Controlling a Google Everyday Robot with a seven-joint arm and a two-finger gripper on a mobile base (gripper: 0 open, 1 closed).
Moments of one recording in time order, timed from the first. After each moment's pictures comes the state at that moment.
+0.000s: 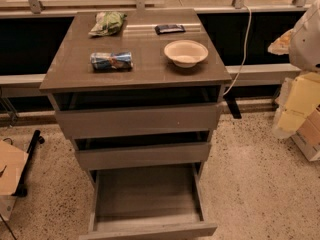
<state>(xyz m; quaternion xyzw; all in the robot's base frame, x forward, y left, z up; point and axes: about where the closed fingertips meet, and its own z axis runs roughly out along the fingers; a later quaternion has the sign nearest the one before) 0.438 -0.217 0.976 -0.60 0.78 -0.03 0.16</state>
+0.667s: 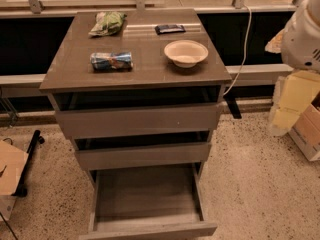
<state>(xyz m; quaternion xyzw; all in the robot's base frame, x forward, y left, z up) 0.444 -0.216 0.975 -0.60 0.78 -0.06 0.14</state>
